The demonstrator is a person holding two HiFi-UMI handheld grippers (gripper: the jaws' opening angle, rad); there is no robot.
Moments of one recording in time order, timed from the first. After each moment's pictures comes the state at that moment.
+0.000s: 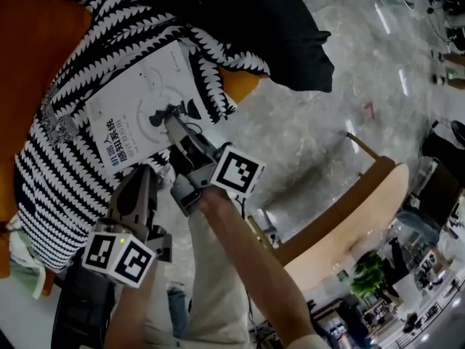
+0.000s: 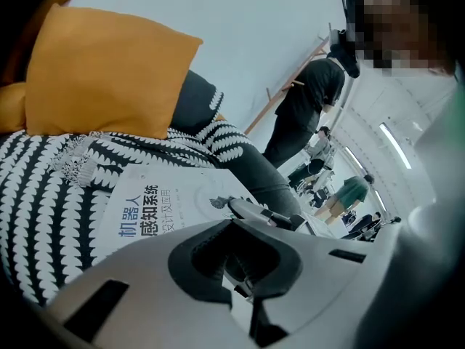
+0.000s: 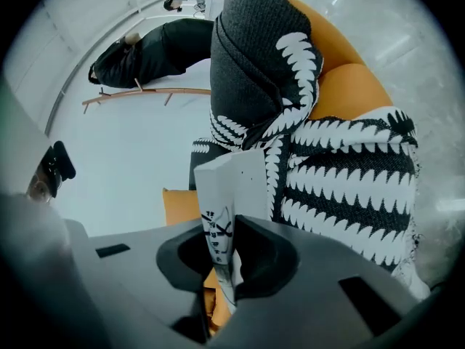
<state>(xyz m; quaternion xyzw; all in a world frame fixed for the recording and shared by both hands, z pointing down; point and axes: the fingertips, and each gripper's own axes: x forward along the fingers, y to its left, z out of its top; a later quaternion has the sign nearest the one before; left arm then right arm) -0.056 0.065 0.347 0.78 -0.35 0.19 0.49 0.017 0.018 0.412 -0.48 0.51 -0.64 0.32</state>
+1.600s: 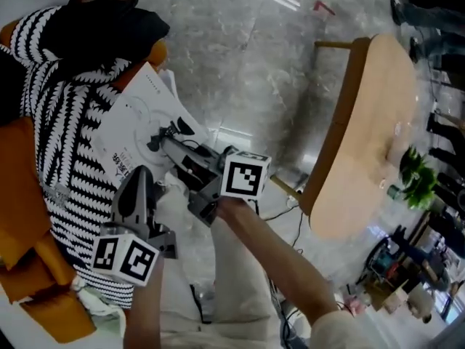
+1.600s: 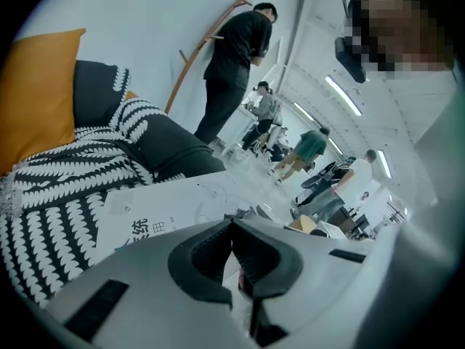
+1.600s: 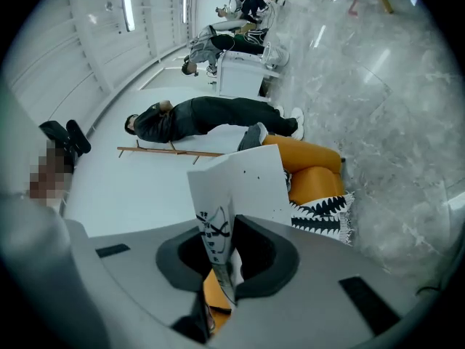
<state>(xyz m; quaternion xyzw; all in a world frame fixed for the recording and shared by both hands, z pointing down) -0.055 0.141 0.292 0.88 -0.26 0.14 0.36 0.012 0.134 0.327 -0.48 0.62 -0.51 0.36</state>
